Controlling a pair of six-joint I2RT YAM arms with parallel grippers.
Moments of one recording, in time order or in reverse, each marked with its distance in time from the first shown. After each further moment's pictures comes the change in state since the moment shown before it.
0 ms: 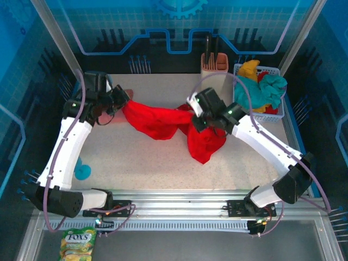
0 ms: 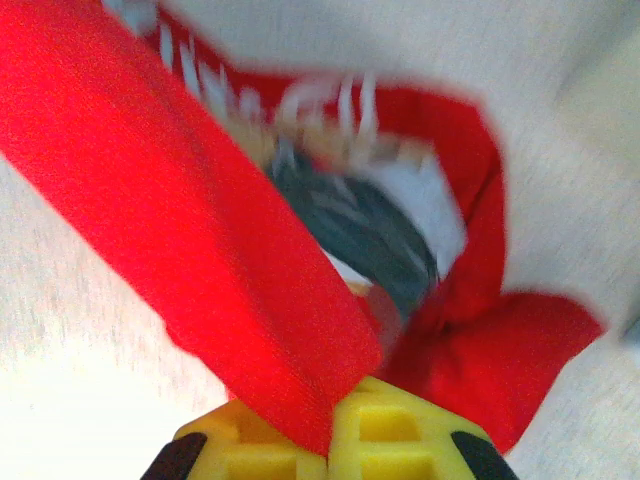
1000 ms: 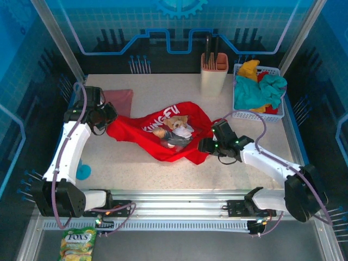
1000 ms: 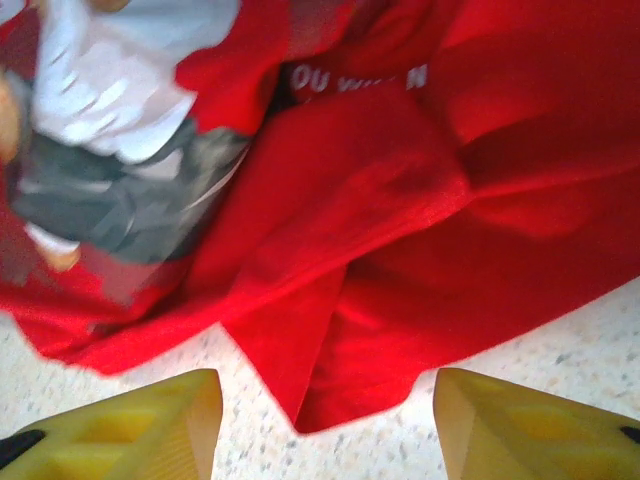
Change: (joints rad) left arm 0.173 -0.012 -0.230 0.008 -0.064 0.135; right arm -0.131 -0.175 -0.650 0.439 -0.188 0.728
